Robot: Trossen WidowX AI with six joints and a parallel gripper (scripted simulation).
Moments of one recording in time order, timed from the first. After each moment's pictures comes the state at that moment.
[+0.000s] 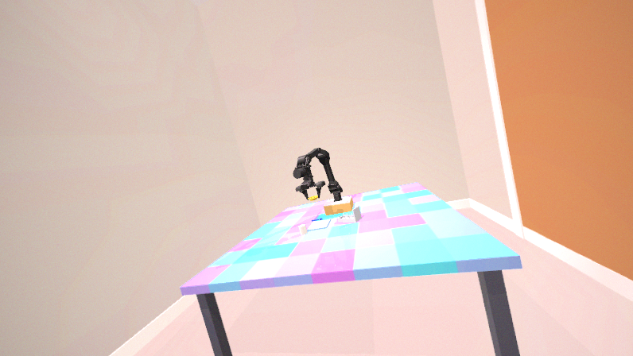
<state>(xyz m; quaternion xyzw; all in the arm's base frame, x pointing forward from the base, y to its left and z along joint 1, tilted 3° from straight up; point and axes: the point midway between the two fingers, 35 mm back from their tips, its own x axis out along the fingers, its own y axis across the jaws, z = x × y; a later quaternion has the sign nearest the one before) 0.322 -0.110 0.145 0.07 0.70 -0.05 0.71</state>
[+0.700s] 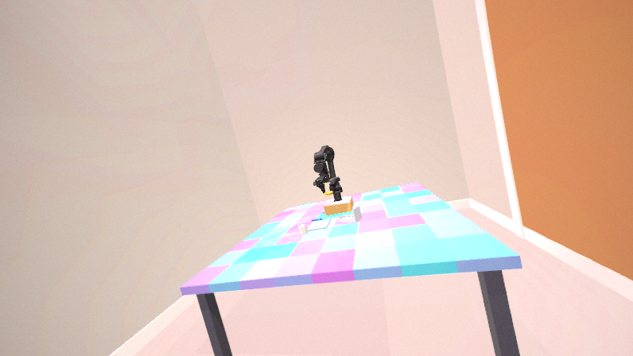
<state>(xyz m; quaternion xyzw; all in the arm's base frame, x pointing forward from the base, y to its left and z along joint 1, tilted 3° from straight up) 0.259 -0.015 0.146 0.19 0.68 -0.16 0.69</state>
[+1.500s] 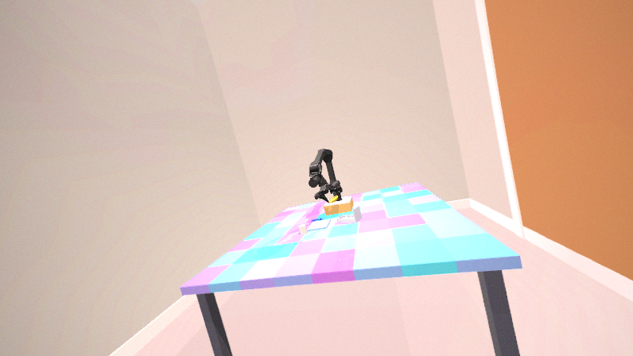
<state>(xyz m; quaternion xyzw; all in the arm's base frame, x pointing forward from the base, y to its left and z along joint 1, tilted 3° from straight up) 0.252 -0.004 0.094 0.14 0.73 0.12 0.66</state>
